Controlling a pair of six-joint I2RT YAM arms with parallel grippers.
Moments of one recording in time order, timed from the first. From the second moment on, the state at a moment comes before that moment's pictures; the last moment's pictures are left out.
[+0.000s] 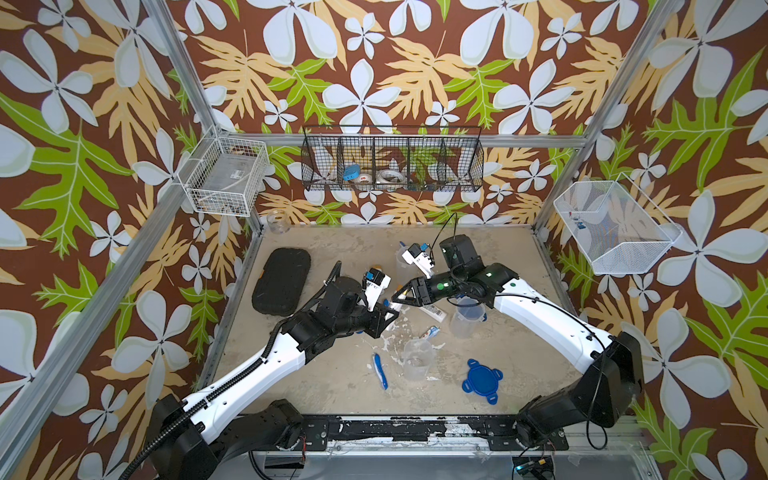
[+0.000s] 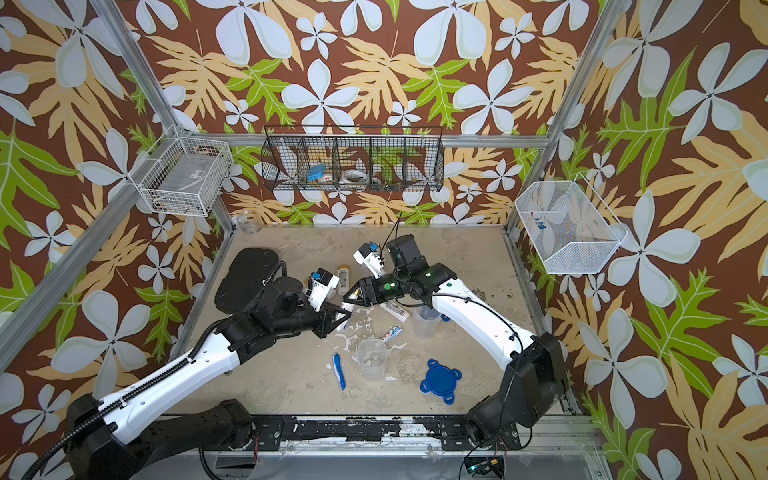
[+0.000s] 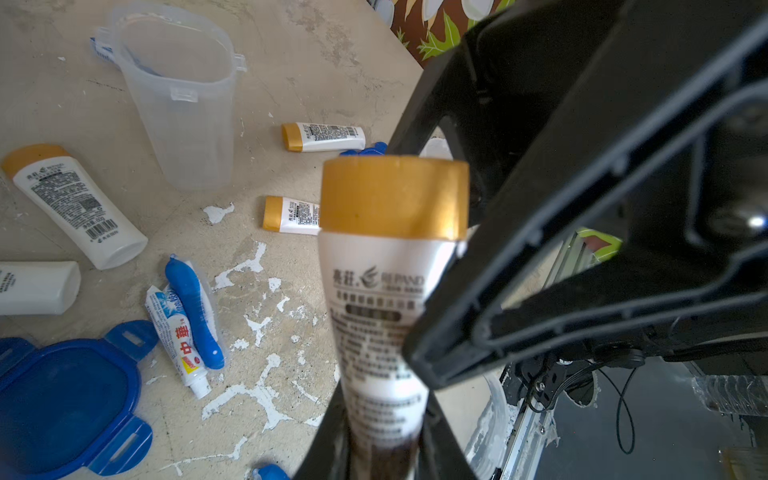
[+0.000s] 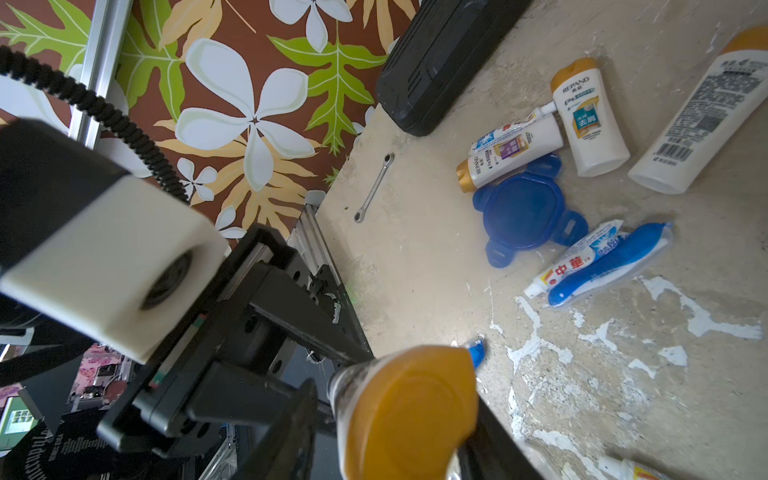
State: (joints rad) left arm -0.69 1.10 0.88 -0.34 0.31 -0.33; right arm 0.59 1.53 1.33 -0.55 -0.78 0.35
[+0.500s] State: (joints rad) left arm -0.70 1.13 0.88 -0.33 0.24 -0.27; right arm 0.59 1.56 1.37 -0.59 -0.74 0.40
